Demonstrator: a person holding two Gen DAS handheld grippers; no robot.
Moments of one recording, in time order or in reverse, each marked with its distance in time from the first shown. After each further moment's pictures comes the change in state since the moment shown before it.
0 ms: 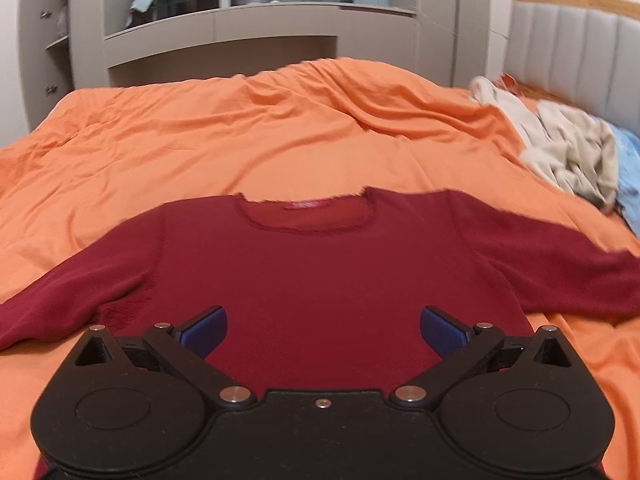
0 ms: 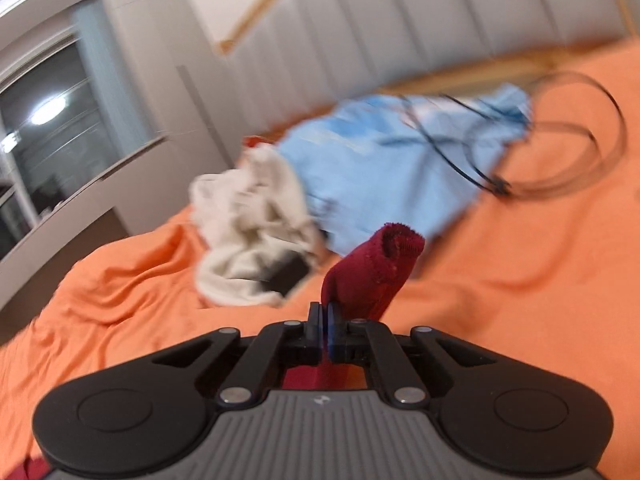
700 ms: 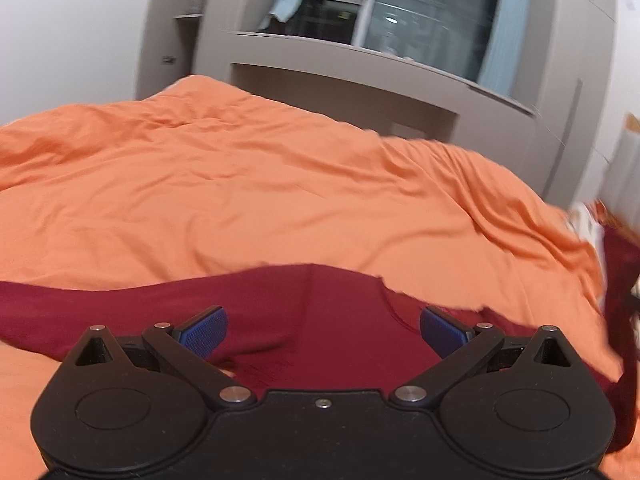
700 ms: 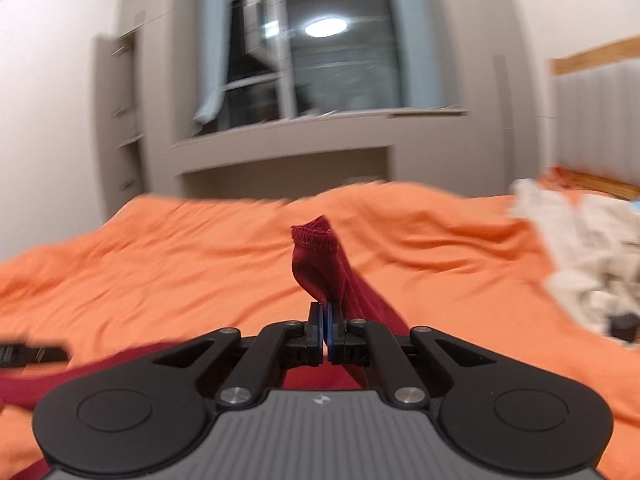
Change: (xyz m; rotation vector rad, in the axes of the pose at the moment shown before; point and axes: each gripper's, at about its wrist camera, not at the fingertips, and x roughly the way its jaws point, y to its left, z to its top) left arm -0.039 0.132 0.041 -0.344 -0.146 0.175; right arm -0.043 0.299 -0.088 -0.553 0.111 0.627
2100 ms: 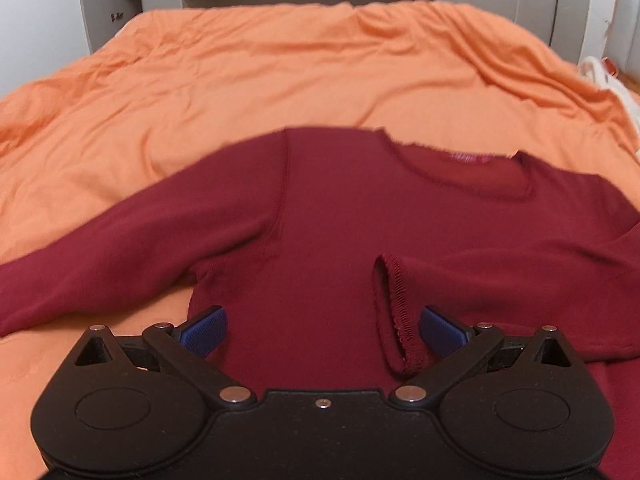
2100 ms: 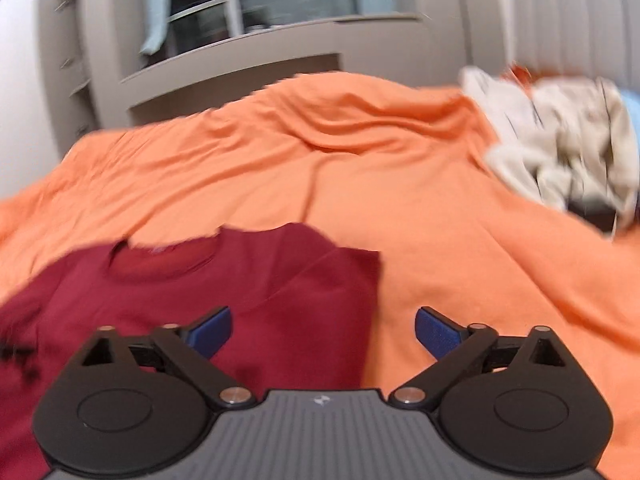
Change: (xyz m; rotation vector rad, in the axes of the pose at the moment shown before) left arm 0.088 -0.018 -0.067 0.253 0.325 0.063; right arm 0.018 -0.138 -0.070 0.228 0.231 -0.123
